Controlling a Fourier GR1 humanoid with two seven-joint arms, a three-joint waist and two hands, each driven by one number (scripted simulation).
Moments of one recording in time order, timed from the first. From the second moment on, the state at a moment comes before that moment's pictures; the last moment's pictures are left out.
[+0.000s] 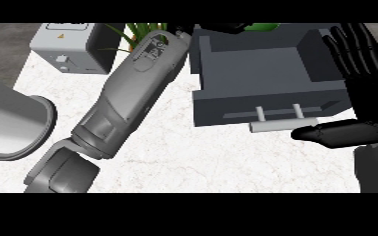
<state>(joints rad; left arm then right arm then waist) -1.32 0.00 -0.15 -0.48 0.24 0.36 -0.24 -0.28 -0.23 -0.15 -1.83 -0.14 0.19 0.07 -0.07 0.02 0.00</state>
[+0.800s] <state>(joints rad) -1.28 0.00 -0.36 -0.34 0.37 0.28 -0.24 -0.39 -0.21 -0.08 -1.78 -0.16 0.24 0.08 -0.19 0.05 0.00</state>
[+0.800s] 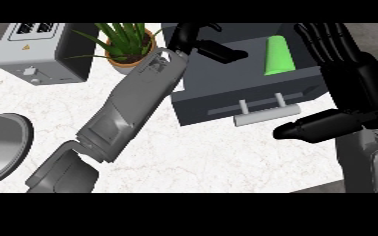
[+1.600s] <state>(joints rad) -1.26 0.00 -0.29 -0.42 0.62 0.30 -0.47 -0.38 -0.34 0.17 -1.78 -0.24 0.60 0.21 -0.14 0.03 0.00</state>
